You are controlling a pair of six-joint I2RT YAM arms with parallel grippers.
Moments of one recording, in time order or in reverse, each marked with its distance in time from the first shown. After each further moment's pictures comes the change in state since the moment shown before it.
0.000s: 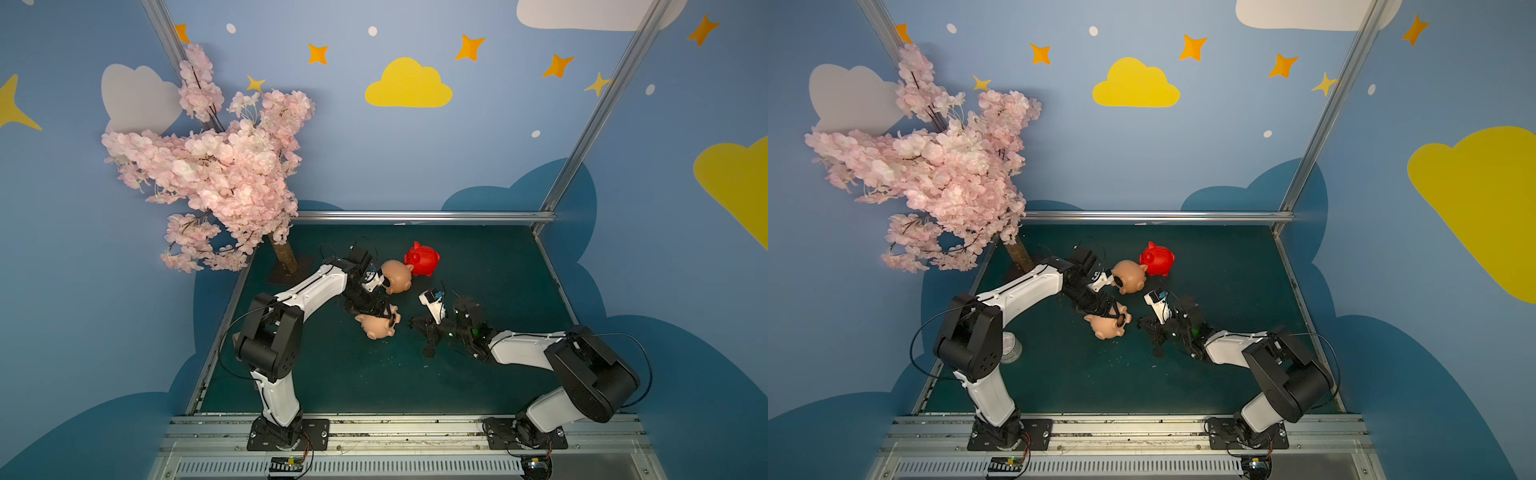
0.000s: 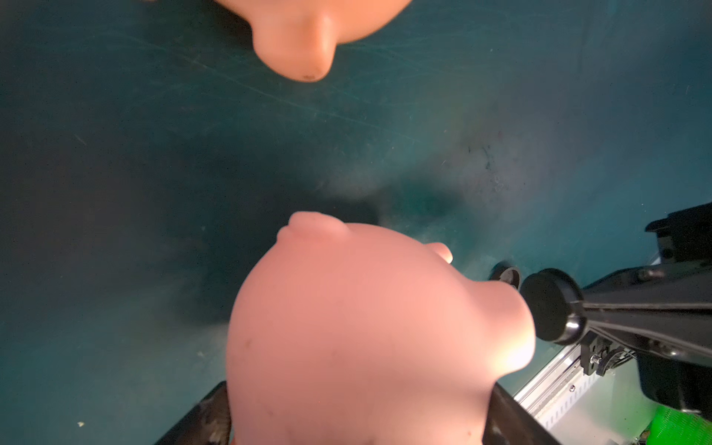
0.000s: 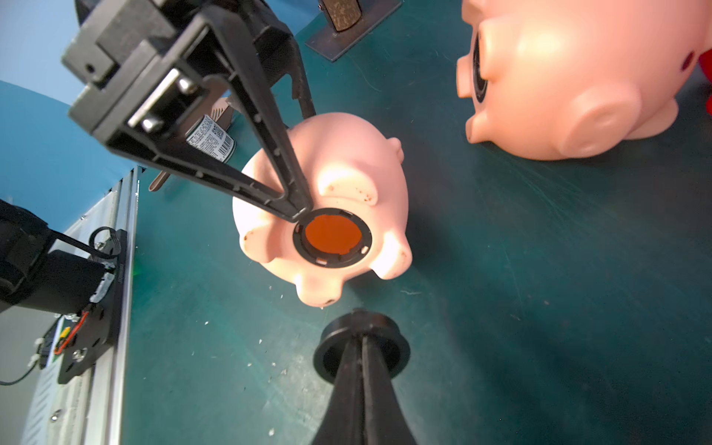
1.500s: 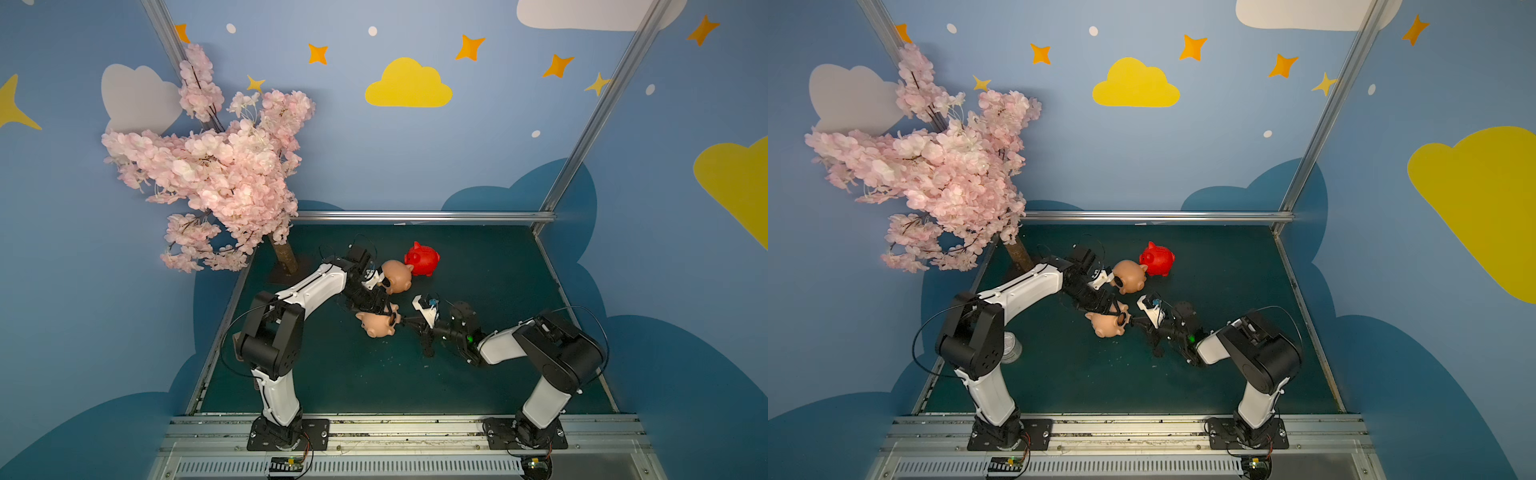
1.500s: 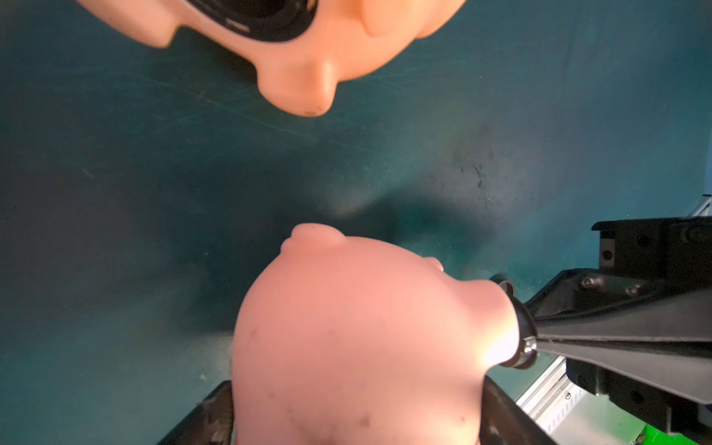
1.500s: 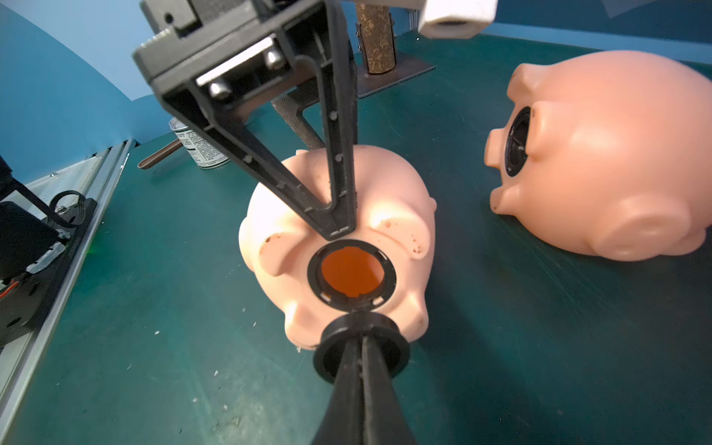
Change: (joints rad) left arm 0.012 0.014 0.004 0.034 0.024 0.003; right arm 0.026 0.199 -0.014 0.363 -0.022 -0.156
